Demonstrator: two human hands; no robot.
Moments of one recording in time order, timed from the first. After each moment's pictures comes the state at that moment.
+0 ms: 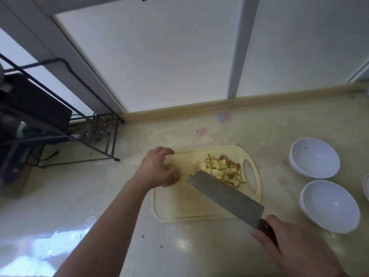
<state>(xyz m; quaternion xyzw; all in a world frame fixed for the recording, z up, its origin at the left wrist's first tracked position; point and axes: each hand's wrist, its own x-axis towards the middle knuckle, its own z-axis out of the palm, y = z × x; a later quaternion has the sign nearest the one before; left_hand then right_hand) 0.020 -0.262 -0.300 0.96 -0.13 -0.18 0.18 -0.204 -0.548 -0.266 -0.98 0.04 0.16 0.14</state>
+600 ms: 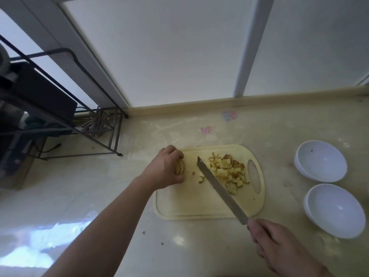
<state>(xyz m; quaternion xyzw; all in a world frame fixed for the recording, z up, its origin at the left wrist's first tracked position) 0.016 -0.263 -0.320 0.94 -0.23 -0.17 0.16 -0.191 -0.524 -0.260 -0.79 0.21 0.28 0.51</state>
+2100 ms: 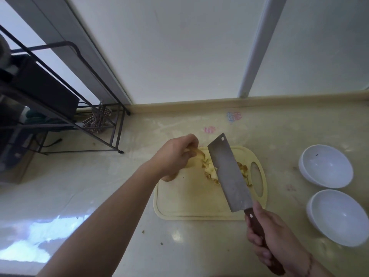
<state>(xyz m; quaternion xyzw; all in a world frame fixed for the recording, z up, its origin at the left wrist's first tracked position) 0.036 -0.296 -0.277 0.92 -0.21 -0.19 0.27 -0.165 -0.514 -0.269 -0.59 0.30 0.28 0.70</state>
